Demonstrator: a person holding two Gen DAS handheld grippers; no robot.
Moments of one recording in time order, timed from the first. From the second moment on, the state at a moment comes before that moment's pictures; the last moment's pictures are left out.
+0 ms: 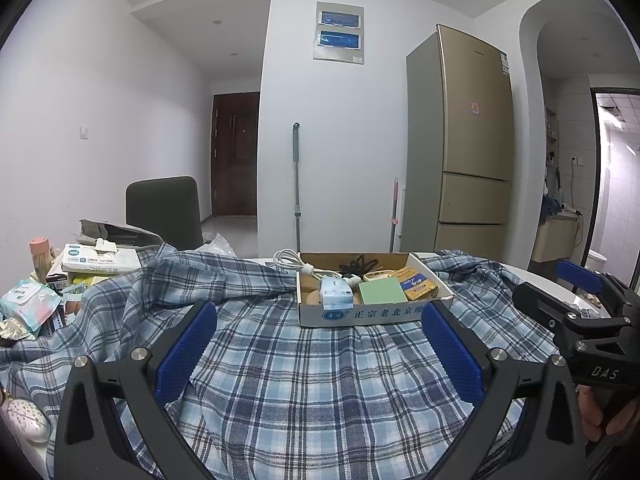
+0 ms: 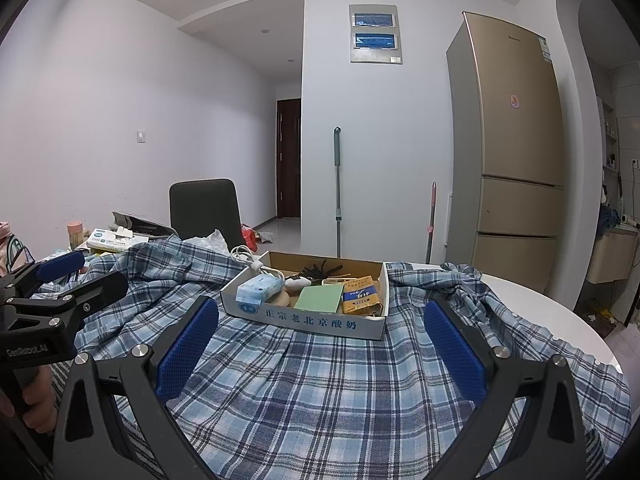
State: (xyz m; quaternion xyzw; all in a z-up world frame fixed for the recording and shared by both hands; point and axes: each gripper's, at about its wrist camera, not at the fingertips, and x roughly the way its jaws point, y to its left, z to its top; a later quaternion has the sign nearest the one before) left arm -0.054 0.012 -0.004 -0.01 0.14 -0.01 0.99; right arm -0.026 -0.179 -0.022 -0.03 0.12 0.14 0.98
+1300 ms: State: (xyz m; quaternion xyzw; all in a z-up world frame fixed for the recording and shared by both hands) left arm -0.049 0.015 -0.008 -0.04 0.16 0.00 0.99; right arm -0.025 -0.178 -0.022 -0.03 0.12 0.14 0.98
